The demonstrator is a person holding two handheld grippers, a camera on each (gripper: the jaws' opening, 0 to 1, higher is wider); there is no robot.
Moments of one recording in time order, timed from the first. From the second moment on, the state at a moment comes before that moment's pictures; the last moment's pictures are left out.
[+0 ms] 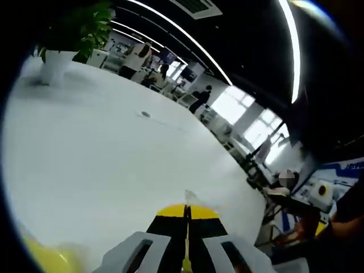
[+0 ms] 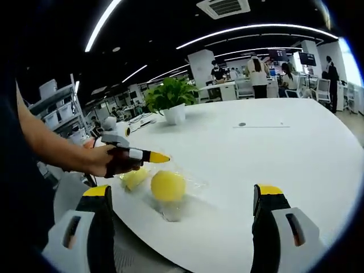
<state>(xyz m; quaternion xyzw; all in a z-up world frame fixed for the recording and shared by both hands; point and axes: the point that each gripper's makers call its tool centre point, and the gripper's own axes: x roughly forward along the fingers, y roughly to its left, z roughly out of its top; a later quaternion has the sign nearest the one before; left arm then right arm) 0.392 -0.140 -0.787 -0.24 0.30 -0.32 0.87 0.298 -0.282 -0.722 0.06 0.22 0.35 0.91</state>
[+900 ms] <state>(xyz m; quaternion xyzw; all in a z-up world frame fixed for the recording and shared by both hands) 0.376 -0.135 -0.852 -0.09 0.38 -0.33 0.86 0.295 -0.291 -0.722 0.07 0.23 0.34 0.91</state>
